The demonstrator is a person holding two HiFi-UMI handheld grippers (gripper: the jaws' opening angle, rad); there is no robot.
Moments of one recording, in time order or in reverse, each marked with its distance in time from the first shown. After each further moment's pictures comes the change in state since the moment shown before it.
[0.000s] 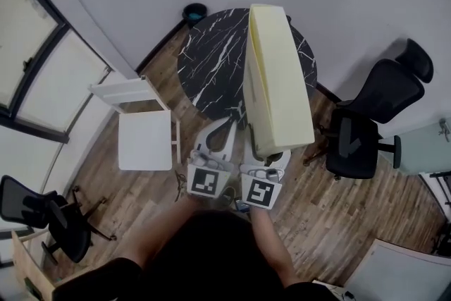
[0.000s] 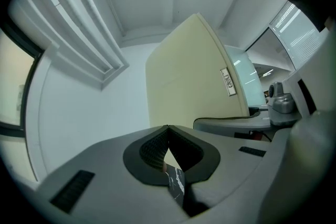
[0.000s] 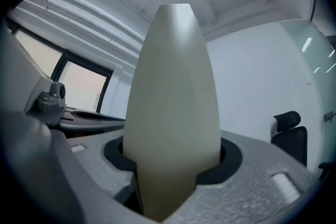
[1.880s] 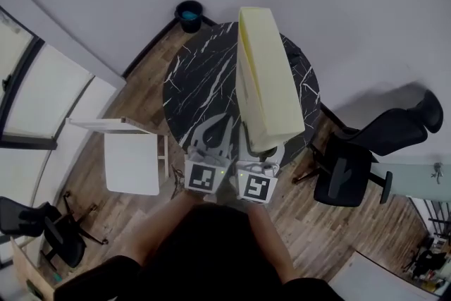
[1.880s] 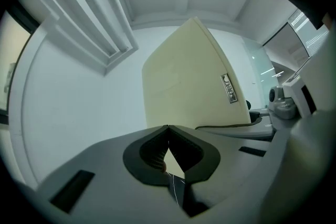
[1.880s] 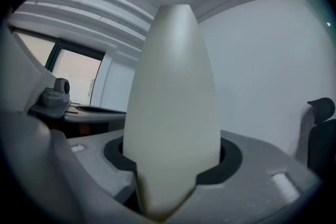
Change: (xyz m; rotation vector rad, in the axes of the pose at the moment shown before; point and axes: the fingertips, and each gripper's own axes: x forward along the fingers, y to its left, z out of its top) left arm 0.238 0.152 -0.059 -0.075 0.049 0.058; right arm 0.277 -0.029 -0.093 -0.009 0.138 0.108
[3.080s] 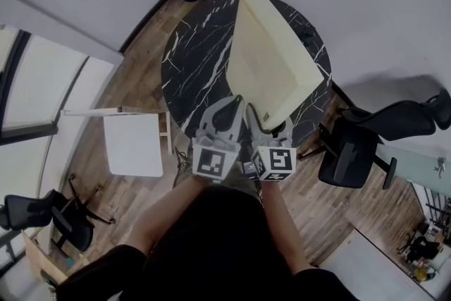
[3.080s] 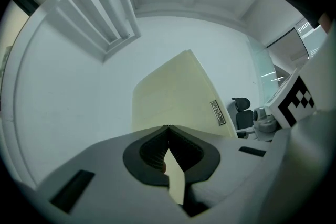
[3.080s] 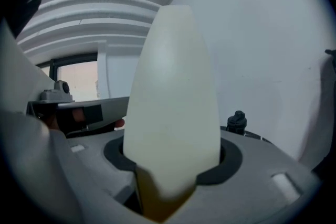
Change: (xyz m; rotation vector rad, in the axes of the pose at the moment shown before) left arm 0.049 0.019 -0.044 -0.026 0.076 -0.040; right arm 0.059 -0.006 -0.091 0.260 0.243 0.169
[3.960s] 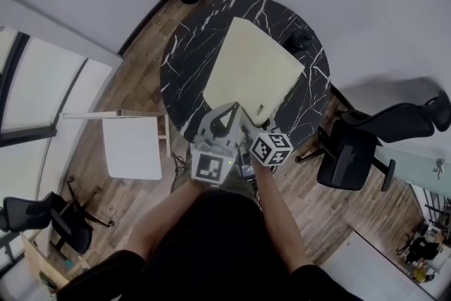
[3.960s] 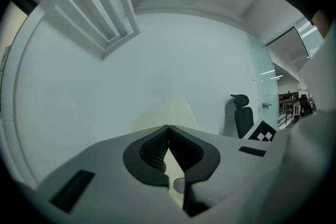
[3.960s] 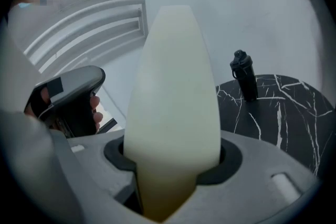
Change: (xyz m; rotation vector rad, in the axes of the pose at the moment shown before) left arm -0.005 0.000 -0.013 0.001 0.020 -0.005; right arm 0.038 0.002 -0.096 0.411 0.182 0.152
